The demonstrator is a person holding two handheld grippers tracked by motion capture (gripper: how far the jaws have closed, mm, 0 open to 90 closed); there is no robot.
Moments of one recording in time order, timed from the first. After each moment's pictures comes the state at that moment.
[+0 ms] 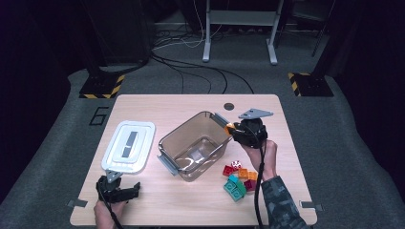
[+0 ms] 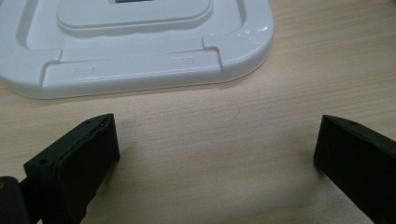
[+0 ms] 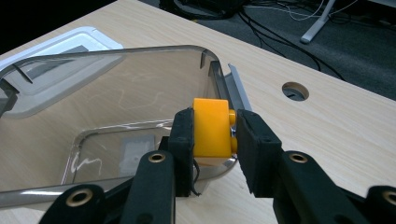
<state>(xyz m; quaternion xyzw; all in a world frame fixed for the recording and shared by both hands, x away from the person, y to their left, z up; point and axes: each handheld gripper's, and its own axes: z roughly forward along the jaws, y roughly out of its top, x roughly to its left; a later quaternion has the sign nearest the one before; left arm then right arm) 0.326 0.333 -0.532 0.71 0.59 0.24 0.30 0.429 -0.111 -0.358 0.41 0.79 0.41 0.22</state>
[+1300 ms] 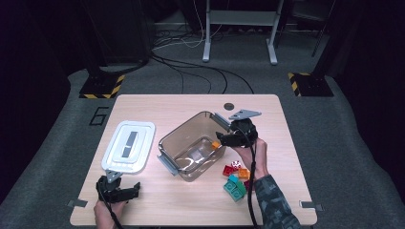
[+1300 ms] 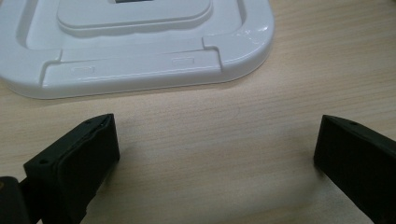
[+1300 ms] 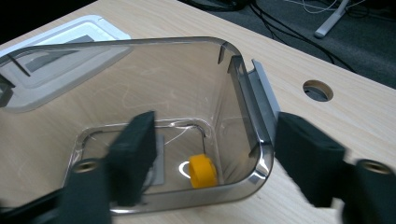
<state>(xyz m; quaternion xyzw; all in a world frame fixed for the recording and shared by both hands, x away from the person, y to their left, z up) 0.326 0.333 -0.532 0.71 0.59 0.24 0.30 0.441 -0.091 -0.374 0.39 0.80 0.40 0.21</state>
